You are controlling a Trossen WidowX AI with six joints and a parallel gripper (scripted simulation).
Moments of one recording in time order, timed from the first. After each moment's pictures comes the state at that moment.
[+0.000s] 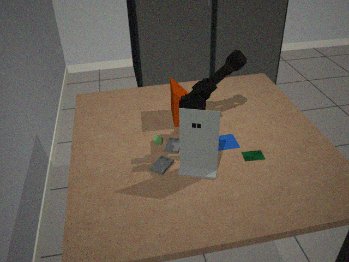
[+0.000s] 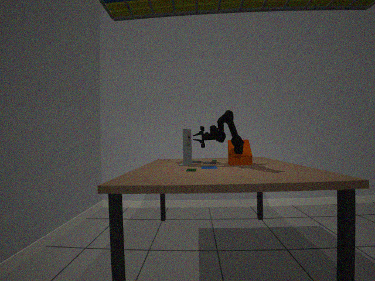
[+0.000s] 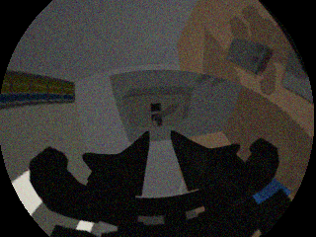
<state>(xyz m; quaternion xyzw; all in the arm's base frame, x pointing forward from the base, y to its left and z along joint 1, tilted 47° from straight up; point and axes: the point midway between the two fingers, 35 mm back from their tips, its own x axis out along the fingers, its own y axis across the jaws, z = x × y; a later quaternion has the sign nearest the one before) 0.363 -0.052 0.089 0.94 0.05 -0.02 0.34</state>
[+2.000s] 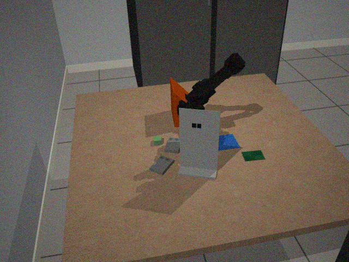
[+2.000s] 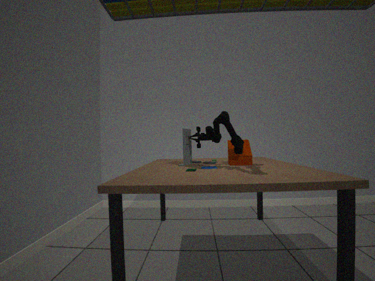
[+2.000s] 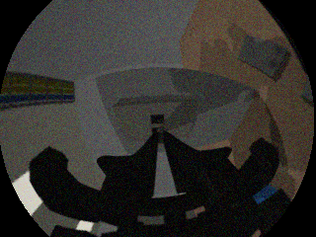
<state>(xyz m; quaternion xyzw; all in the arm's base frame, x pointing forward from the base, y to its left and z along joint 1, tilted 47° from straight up) 0.400 -0.055 0.080 0.94 0.04 -0.01 0.34</state>
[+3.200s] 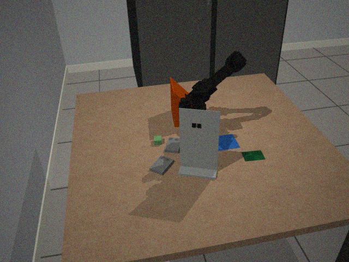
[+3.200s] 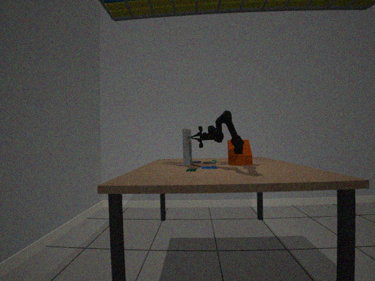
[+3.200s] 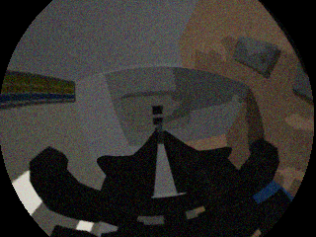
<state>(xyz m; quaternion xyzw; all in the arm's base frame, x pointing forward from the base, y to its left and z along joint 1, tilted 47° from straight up) 0.381 -0.053 0.088 0.94 0.04 -0.01 0.34</state>
